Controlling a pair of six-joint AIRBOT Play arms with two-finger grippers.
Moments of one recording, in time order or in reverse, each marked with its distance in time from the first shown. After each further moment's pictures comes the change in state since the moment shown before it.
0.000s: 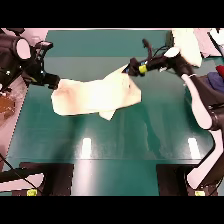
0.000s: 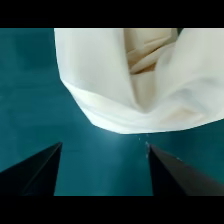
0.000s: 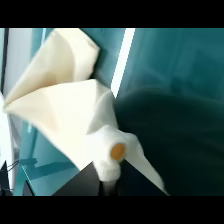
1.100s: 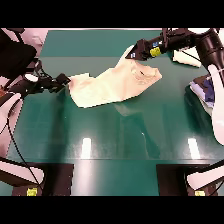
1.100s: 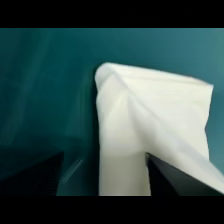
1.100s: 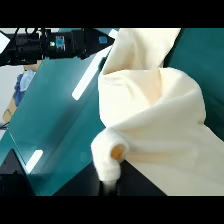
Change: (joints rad) left arm 0.247 -0.291 -0.318 -0.927 0.939 0.219; right arm 0.039 0.207 0.082 -0.147 0.133 0.007
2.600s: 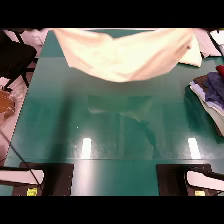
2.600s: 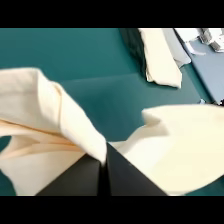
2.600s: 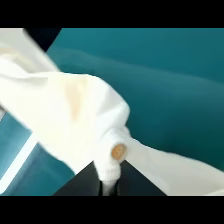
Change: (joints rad) left arm -0.031 0.170 0.822 -0.018 -0.614 0.027; right arm -0.365 0.362 0.001 -0.071 0.023 -0.008
